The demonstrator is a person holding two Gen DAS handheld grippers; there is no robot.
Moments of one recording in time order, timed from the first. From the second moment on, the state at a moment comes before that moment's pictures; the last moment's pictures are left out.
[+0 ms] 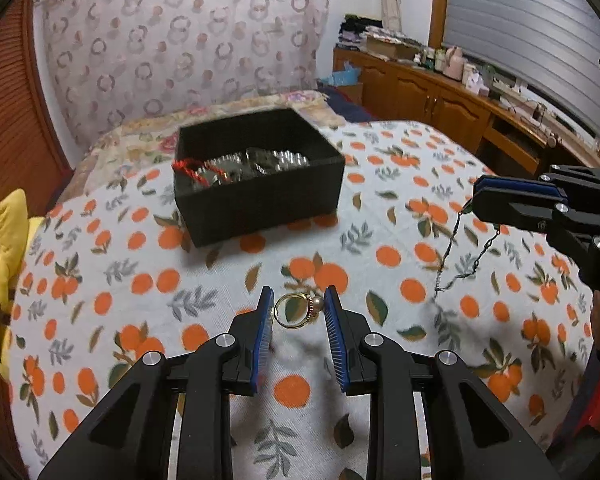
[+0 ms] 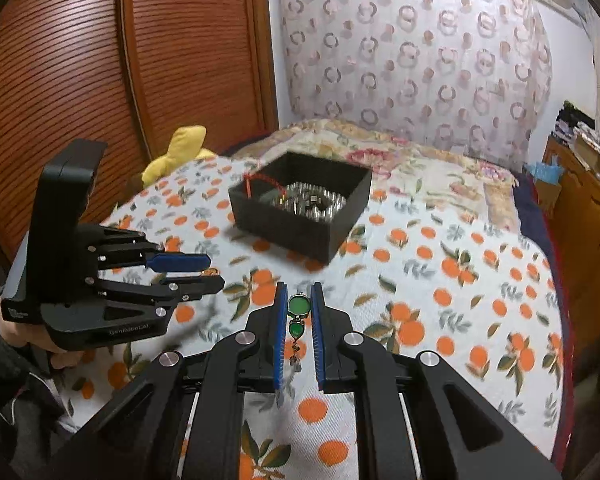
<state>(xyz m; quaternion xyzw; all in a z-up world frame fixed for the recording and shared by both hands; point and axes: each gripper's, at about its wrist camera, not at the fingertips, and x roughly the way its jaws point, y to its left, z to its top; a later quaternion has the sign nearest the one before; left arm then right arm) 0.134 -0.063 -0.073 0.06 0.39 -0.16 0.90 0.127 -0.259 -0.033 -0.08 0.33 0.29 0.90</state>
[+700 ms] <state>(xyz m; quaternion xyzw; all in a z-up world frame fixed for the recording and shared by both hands) 0.182 -0.054 -0.027 0.05 0.36 -0.14 0.92 0.189 -0.249 0.037 -0.09 0.27 0.31 0.91</state>
